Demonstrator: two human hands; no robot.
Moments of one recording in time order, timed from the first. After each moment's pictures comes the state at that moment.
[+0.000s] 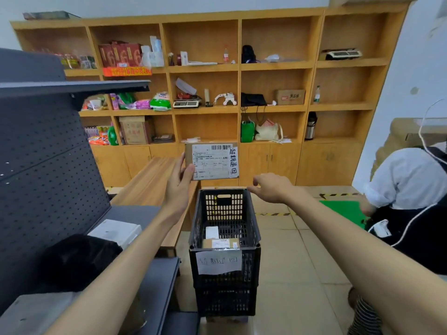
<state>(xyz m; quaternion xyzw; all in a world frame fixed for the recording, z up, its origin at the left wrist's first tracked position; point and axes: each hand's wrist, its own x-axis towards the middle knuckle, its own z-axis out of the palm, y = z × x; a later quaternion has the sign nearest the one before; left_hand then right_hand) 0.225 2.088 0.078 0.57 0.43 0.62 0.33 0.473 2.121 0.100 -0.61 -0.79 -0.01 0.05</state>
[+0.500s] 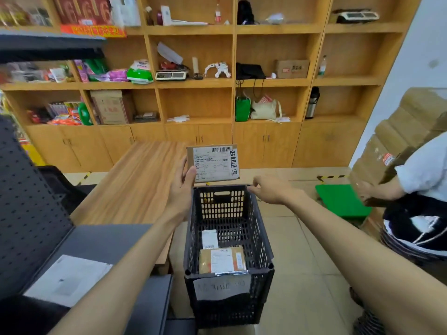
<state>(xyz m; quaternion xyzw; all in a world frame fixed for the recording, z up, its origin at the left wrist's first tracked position) 0.203 2.312 0.014 0.55 0.45 0.58 0.40 0.448 2.335 0.037 -0.64 -0.76 0.11 0.04</state>
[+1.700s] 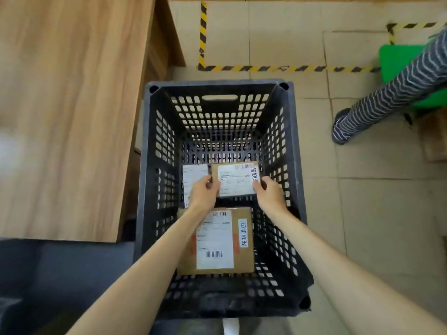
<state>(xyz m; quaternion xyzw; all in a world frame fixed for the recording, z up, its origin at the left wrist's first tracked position) 0.273 2.551 -0.395 0.37 0.73 0.16 0.55 0.453 2.545 -0.399 -0.76 -0.42 0.48 0.14</state>
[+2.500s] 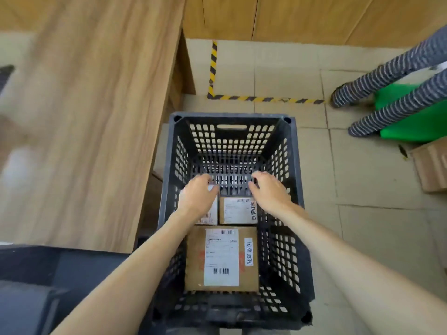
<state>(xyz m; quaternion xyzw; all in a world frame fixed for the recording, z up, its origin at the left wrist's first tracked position) 0.237 2.582 -0.300 0.59 0.74 0.04 0.33 0.430 2.597 -0.304 -0.67 -0.68 0.31 0.03</state>
